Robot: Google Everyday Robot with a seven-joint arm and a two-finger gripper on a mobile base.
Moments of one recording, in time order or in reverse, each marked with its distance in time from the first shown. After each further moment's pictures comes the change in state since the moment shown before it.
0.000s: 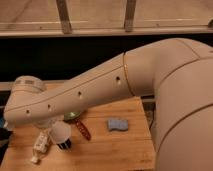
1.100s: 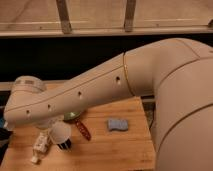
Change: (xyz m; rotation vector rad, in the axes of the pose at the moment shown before) arm 0.000 0.000 0.000 0.000 0.001 0.001
